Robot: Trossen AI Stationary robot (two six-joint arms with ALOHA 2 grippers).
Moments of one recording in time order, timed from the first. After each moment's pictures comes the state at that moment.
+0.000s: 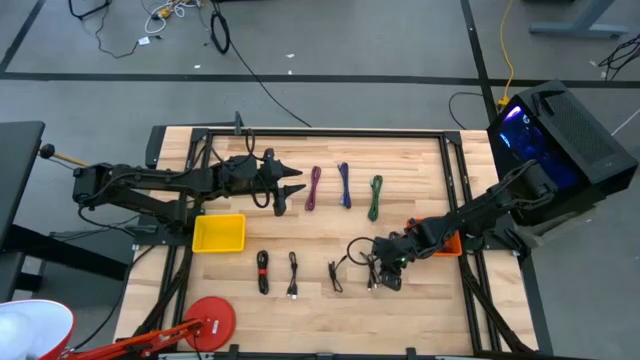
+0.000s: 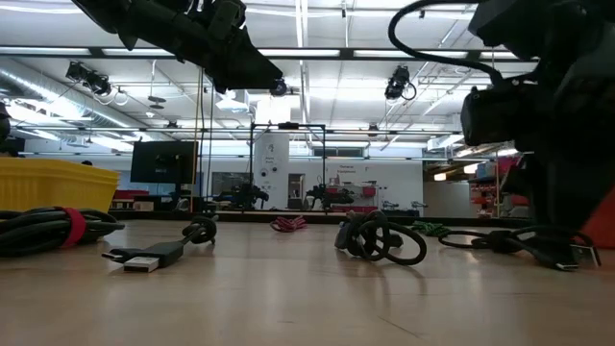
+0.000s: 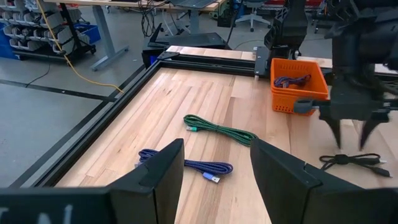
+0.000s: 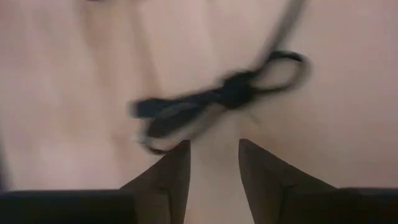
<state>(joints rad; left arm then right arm) 0.16 1.19 0.69 0.23 -0.13 -0.01 0.36 1.51 0.64 -0.22 -0.14 0.73</state>
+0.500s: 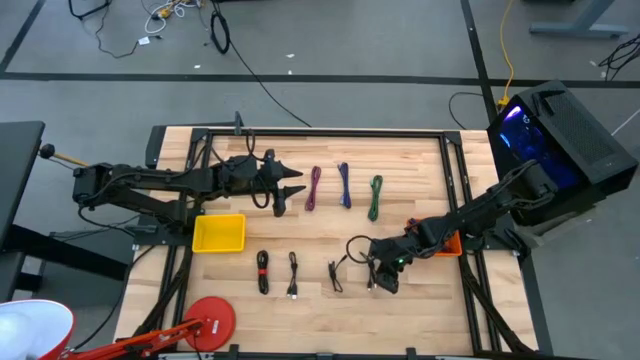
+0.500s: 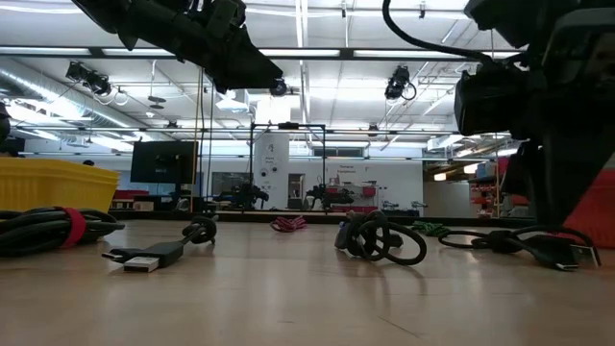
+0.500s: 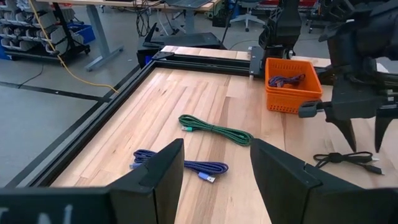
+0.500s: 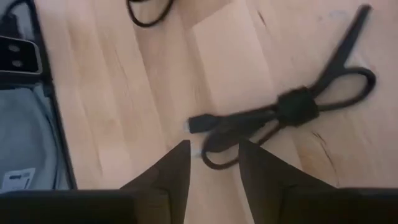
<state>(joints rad) 0.16 1.19 0.69 0.23 -0.11 -0.02 0.37 1.51 0.64 -0.11 -0.22 0.82</state>
